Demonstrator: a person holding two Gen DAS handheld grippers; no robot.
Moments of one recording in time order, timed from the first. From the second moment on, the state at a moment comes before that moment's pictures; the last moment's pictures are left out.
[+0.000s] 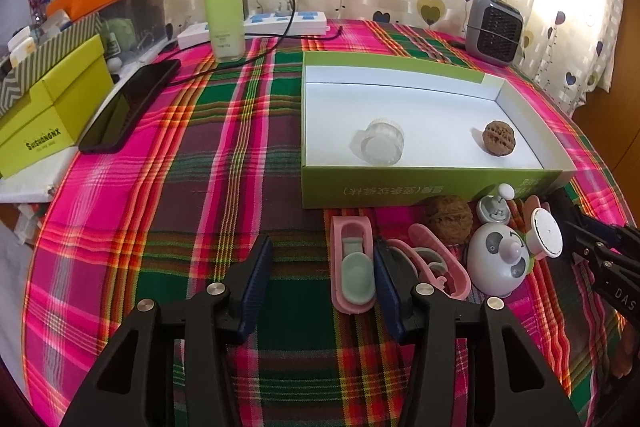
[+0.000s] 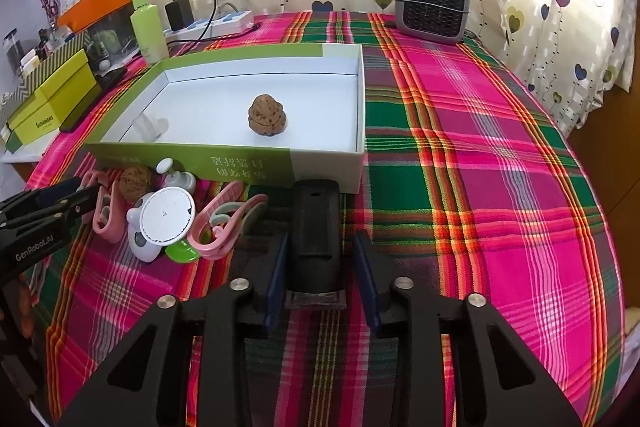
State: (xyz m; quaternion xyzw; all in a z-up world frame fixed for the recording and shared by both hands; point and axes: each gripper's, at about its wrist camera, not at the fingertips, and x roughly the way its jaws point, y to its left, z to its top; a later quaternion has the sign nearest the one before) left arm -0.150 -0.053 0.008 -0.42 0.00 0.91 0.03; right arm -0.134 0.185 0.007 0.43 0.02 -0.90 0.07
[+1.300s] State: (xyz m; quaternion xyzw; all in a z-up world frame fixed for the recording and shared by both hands) left arm -0.140 -0.057 0.024 -0.40 -0.01 0.92 0.03; right arm -0.125 0.186 0.020 0.42 0.00 -0.90 0.10
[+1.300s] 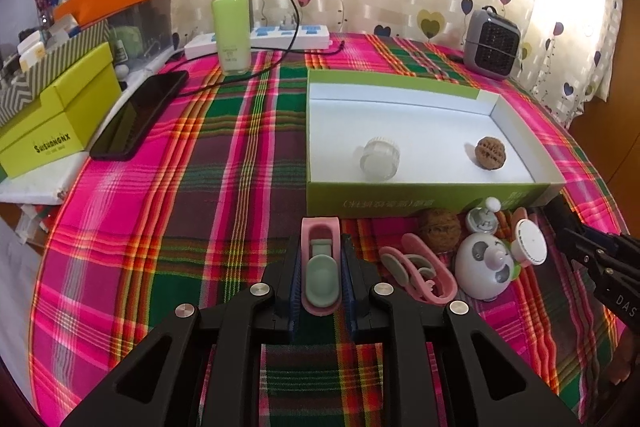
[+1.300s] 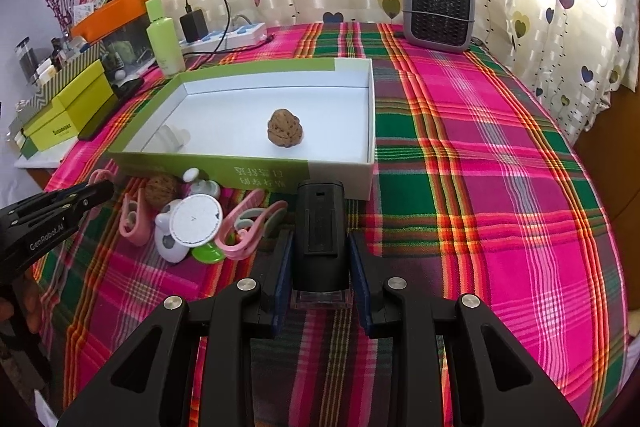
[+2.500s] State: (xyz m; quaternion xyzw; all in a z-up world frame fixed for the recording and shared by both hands) left arm -0.245 0.000 0.061 -0.40 0.00 0.91 0.11; right arm -0.231 0.177 0.047 0.43 0.00 -0.90 0.12
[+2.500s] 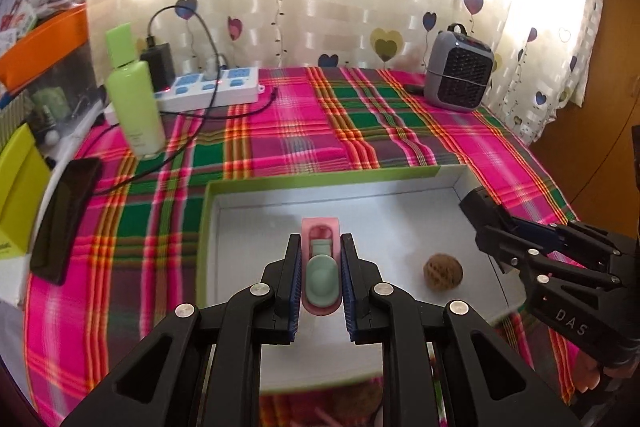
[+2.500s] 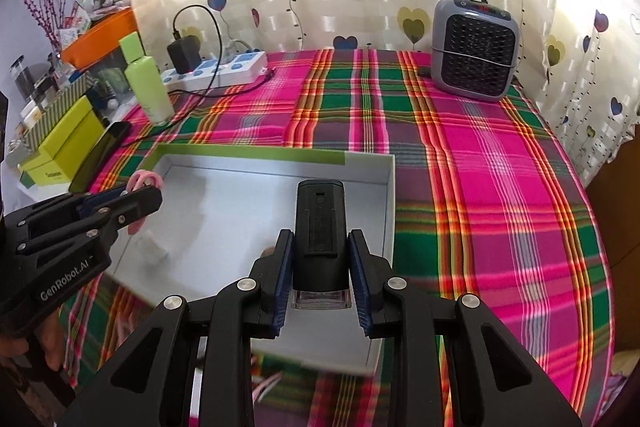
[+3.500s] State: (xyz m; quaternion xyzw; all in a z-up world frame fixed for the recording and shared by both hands) left arm -0.306 0.025 0.022 -0.46 0.00 0.88 0.11; right arm -0.282 0.173 0.020 0.47 -0.01 -0.88 0.12
